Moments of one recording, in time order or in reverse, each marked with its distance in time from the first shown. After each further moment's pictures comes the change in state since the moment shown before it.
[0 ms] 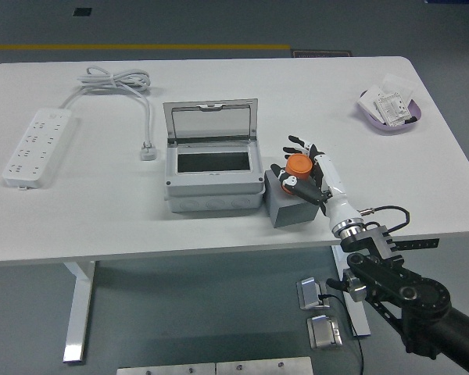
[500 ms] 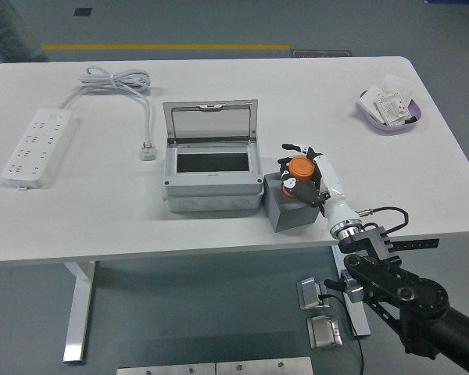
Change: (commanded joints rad) left arm -0.003 0.002 0.015 0.001 -0.021 0.002 -0.008; right arm 0.004 0.000 -0.023 0.005 0.005 -0.024 -0.023
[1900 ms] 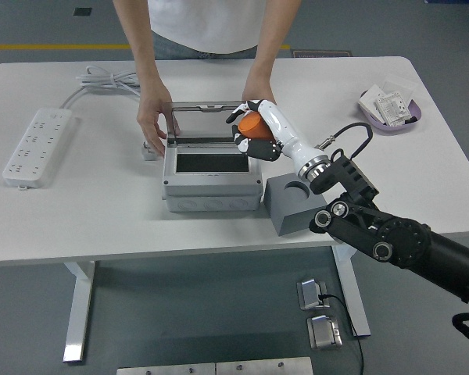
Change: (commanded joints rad) left arm -0.002 0.011 -0.059 -0.002 0.072 0.000 0.019; right arm 0.398 -0.012 -0.233 0.018 -0.484 0.050 -0.369
